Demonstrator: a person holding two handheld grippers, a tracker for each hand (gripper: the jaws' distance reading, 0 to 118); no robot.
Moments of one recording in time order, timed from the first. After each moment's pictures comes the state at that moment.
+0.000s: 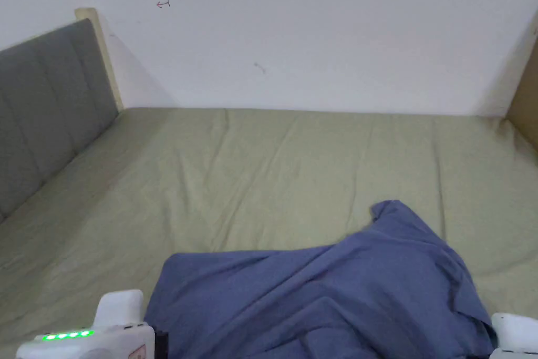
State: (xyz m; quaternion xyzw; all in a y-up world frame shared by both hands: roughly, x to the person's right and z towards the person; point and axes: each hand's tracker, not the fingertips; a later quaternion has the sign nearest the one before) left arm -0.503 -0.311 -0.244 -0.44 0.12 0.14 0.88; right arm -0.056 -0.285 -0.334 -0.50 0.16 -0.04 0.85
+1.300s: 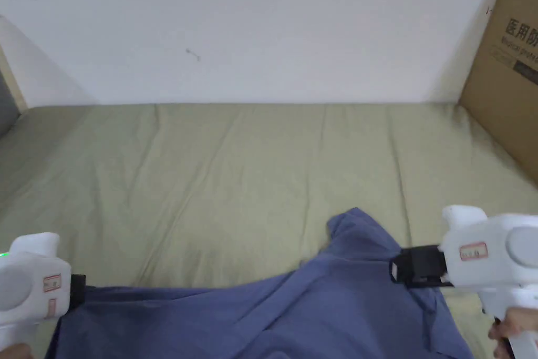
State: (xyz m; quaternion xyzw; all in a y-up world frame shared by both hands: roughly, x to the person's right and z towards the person) left arm -0.567 -0.309 -0.442 -0.45 0.14 0.09 0.88; right arm -0.038 -0.287 -0.584 -0.49 0.15 -0.02 0.86
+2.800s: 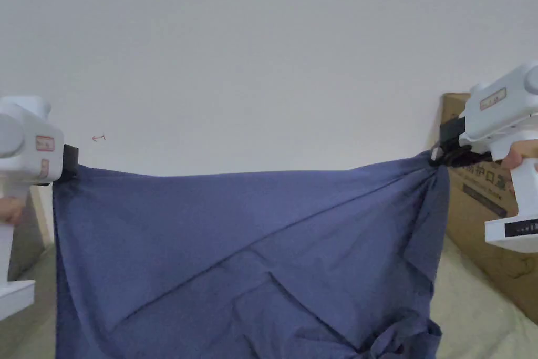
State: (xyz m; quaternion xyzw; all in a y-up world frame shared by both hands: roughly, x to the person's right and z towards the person) left arm -0.519 0.057 -0.427 -0.20 0.16 0.00 0.97; right arm 0.046 0.069 -0.588 -0.30 0.15 -0.14 0.93
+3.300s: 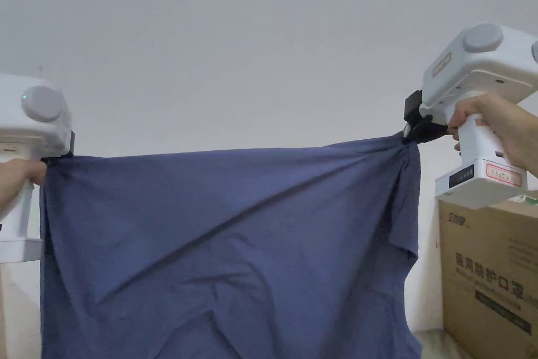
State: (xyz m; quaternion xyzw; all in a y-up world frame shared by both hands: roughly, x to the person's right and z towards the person) left arm -0.541 0.203 -0.549 -0.12 0.25 -0.02 0.96; right arm -0.001 0.235 -0.652 -0.21 0.11 -0.15 0.96
